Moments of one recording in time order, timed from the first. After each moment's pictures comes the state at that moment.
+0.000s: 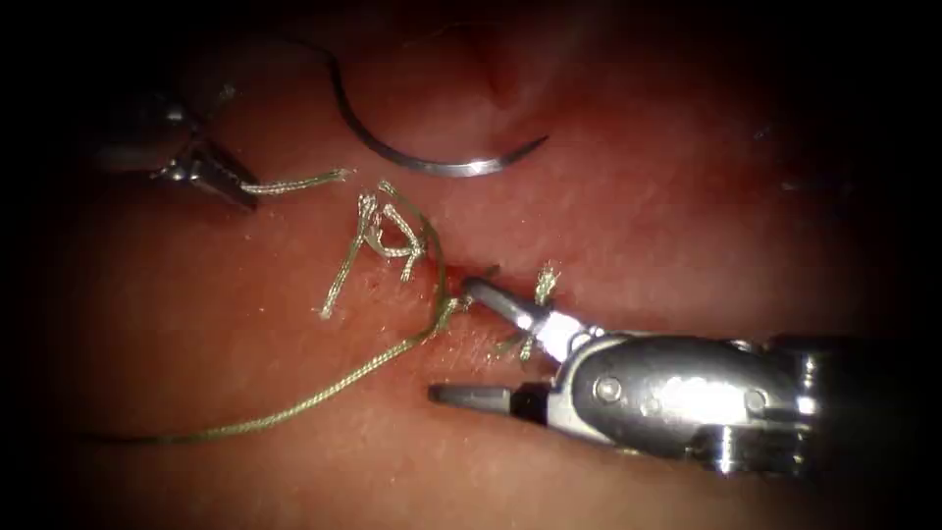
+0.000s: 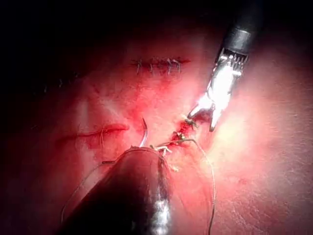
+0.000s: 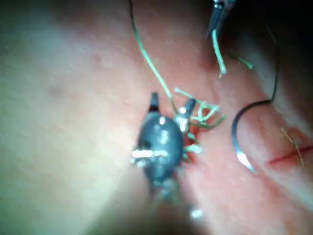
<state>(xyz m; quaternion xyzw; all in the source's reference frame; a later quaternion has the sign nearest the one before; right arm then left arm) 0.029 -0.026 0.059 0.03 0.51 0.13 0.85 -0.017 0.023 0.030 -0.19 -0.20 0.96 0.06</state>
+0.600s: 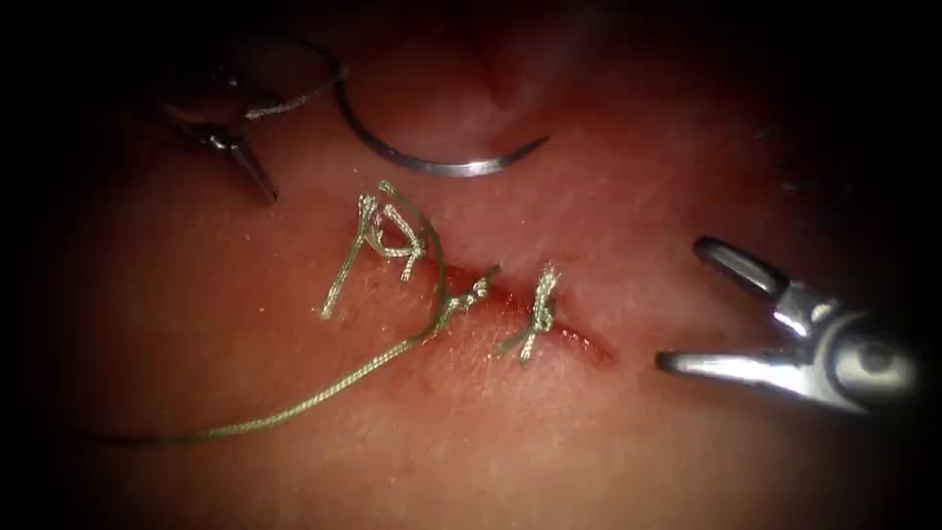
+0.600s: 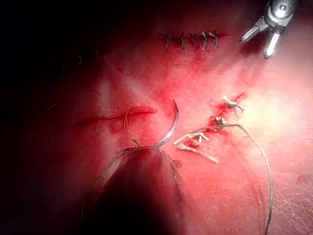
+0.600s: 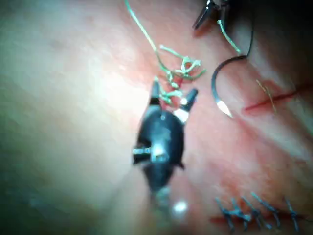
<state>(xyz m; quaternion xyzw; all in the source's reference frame) 0.018 -0.023 0.058 0.01 0.48 0.16 0.86 -0.017 0.026 0.041 -0.17 -0.23 0.94 0.19</state>
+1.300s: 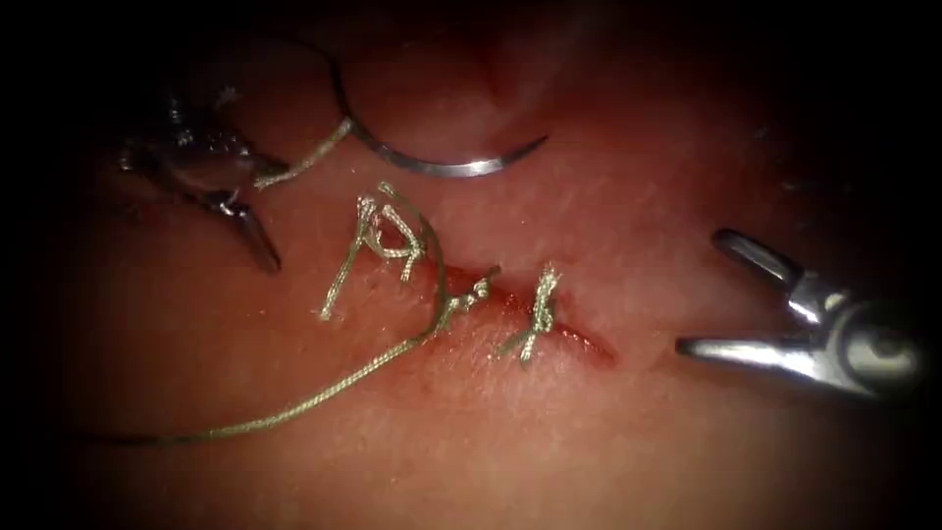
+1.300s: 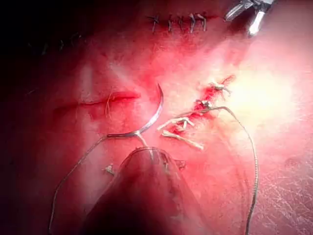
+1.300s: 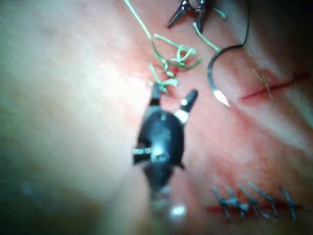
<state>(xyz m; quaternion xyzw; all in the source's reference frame) 0.017 -0.023 0.059 0.01 0.47 0.16 0.87 -0.017 0.018 0.046 -0.15 -0.33 0.92 0.16</state>
